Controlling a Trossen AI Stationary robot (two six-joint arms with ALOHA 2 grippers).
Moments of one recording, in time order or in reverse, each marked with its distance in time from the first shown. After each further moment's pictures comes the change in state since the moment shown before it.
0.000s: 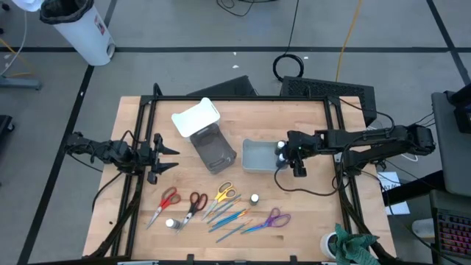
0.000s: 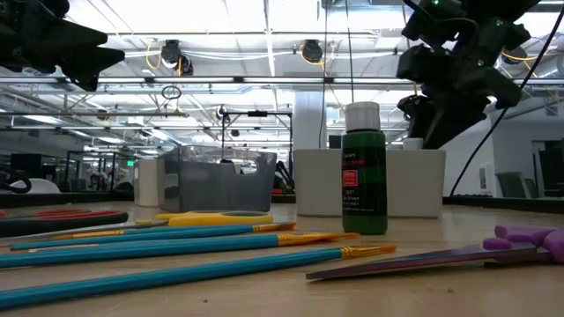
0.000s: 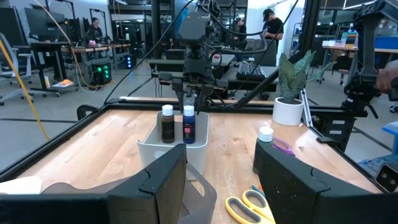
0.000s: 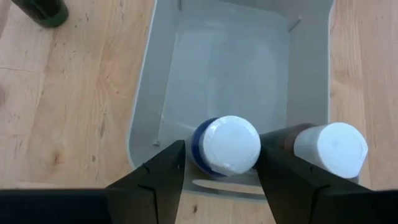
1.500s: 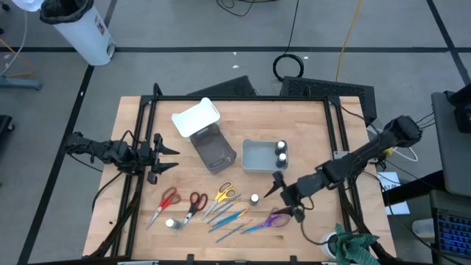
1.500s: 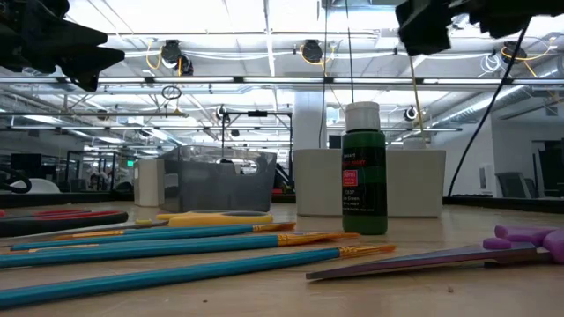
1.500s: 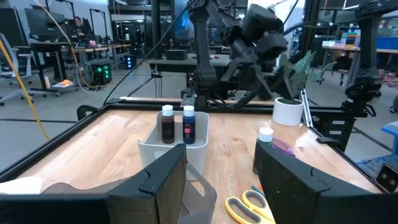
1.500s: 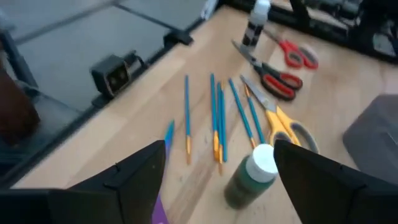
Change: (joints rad) left arm 0.000 0.000 0.000 0.000 0.000 0.000; right arm 0.572 0.167 0.021 0.631 0.075 0.117
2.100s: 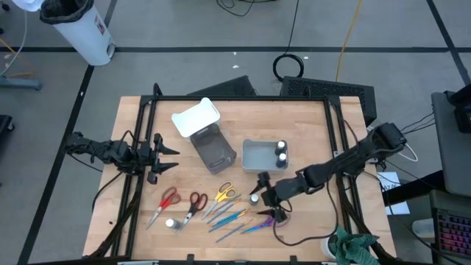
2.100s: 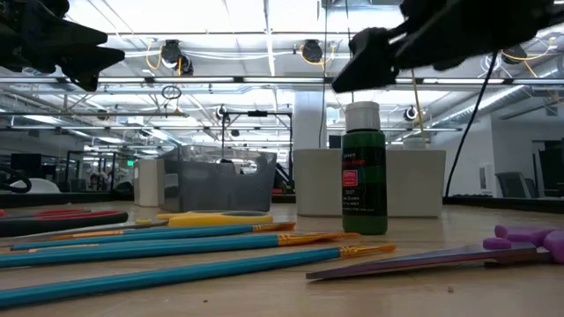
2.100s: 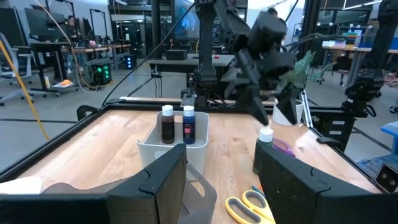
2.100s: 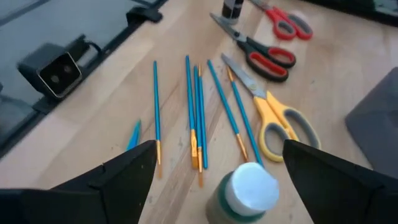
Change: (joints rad) left arm 0.000 0.000 0.000 0.000 0.000 0.000; right arm -0.068 0.260 0.136 0.035 0.008 0.034
